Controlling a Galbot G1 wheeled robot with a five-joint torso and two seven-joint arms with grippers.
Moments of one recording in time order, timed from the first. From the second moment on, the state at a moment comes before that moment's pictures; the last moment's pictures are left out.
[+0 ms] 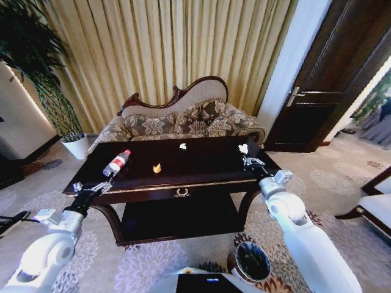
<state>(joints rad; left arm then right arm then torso) 1.72 -0.95 -0.94 -2.13 -0.80 -0.01 0.02 -1.21 1.03 0.53 2.05 0.69 -0.26 0.12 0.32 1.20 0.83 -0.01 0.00</state>
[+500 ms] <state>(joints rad) 1.72 -0.95 -0.93 -2.13 -0.79 -0.01 0.02 -1.22 1.06 0.52 2.03 0.68 -0.25 0.12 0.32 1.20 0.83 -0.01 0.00</state>
